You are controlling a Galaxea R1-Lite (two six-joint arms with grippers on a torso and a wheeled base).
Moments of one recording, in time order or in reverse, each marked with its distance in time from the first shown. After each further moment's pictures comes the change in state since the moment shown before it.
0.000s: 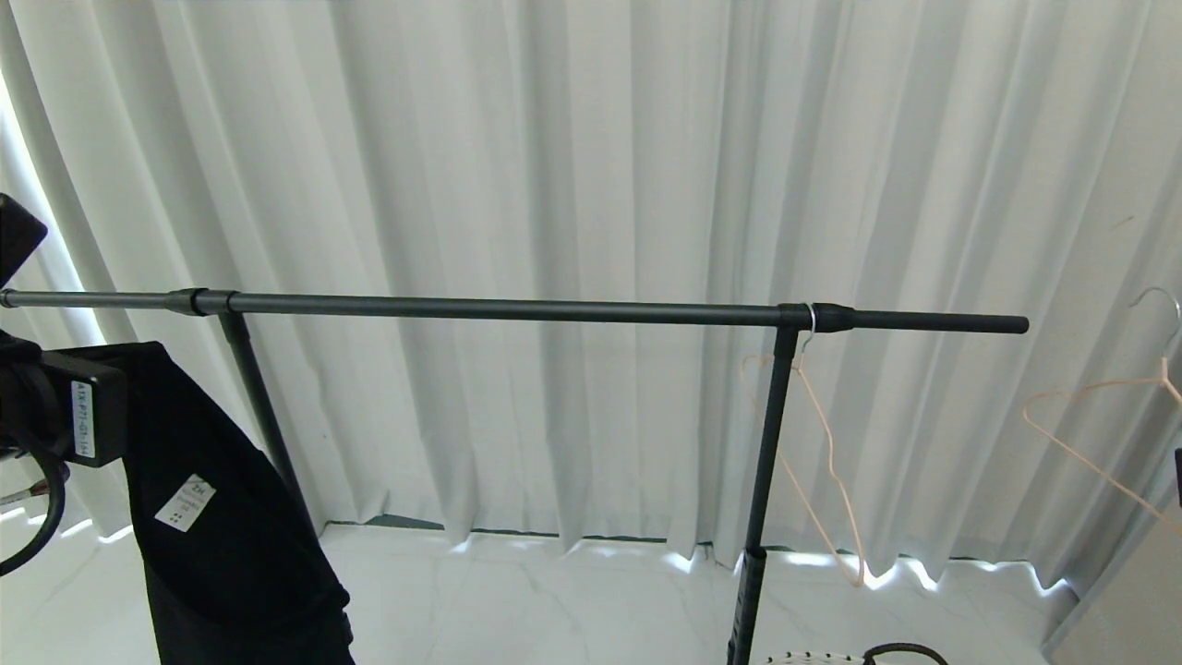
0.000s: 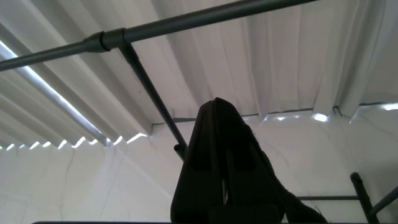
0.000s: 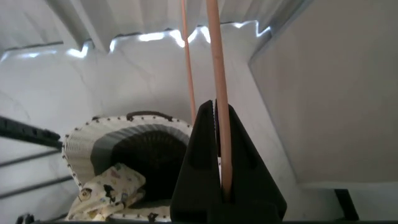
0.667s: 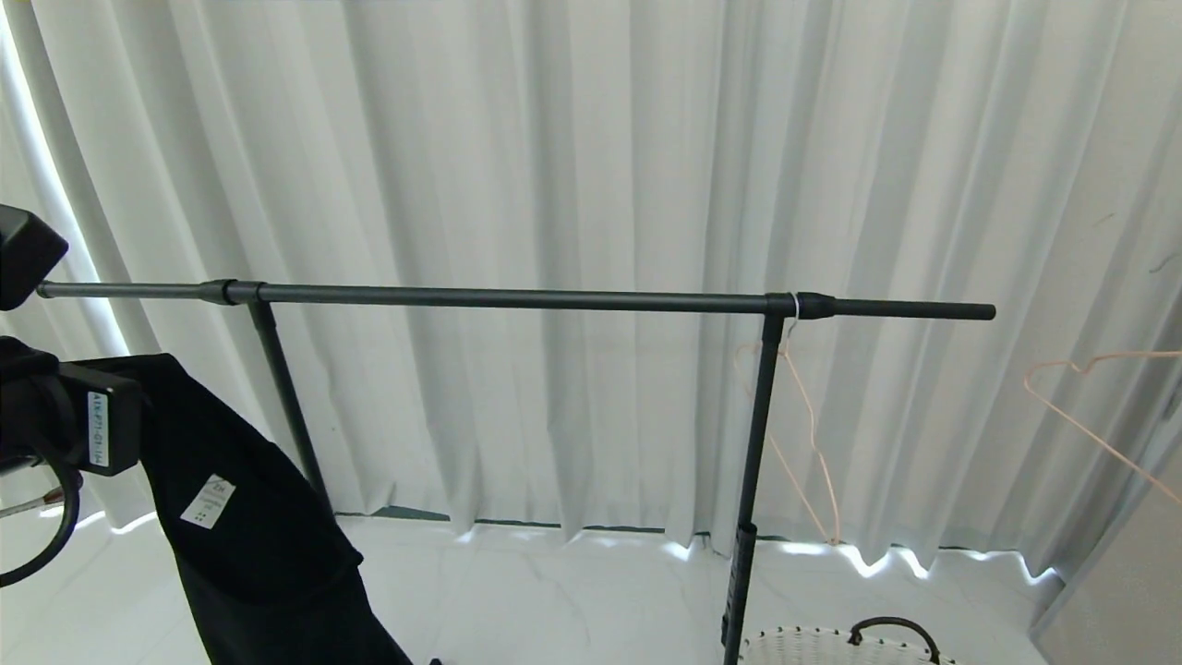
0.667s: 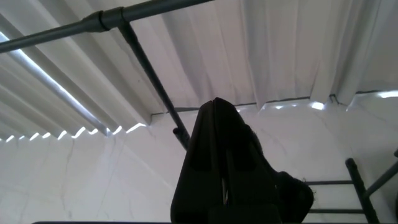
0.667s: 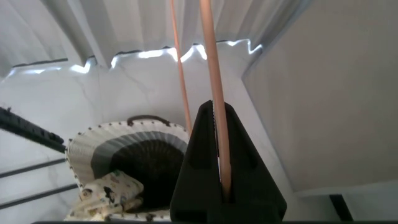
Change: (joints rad) left arm 0.000 0.020 0.016 -0.004 0.000 -0.002; right arm 0.036 -0.122 0.013 0.018 -0.019 0.007
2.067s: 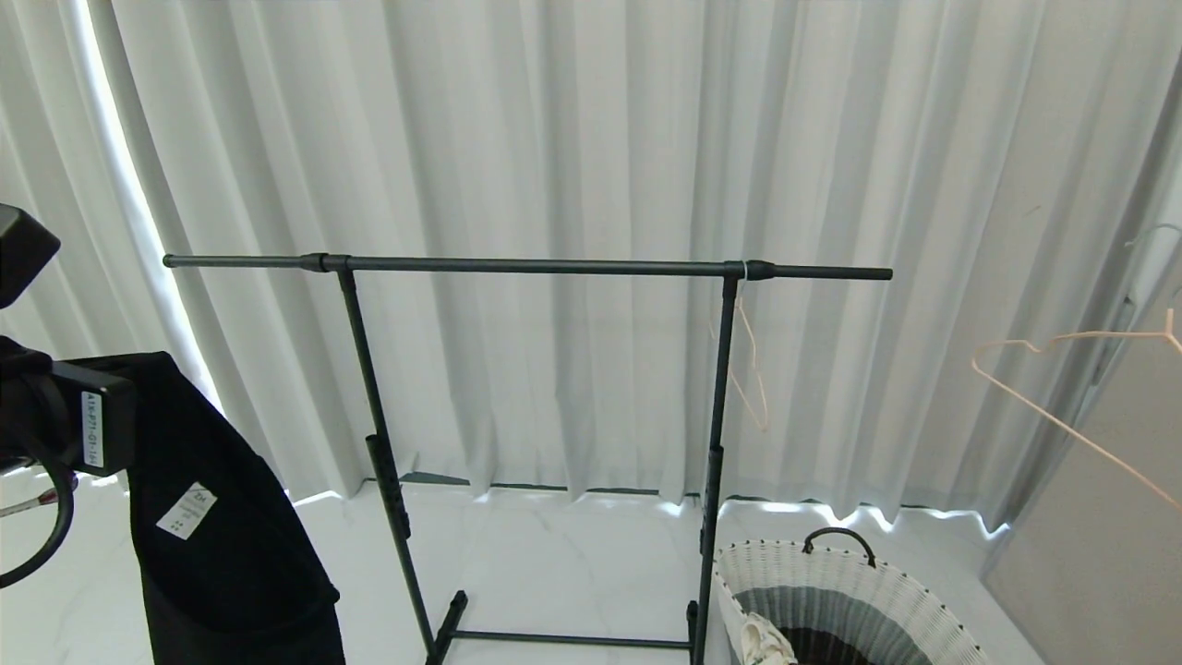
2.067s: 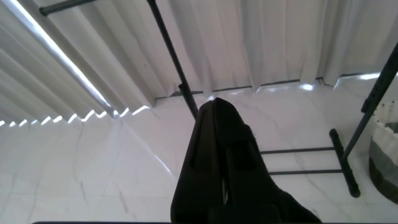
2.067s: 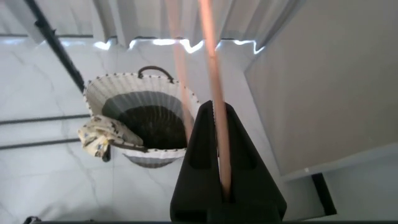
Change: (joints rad) left arm 0.000 -0.016 0.000 0.001 0.000 0.000; right arm 0.116 -0.126 0.001 0.077 0.008 0.000
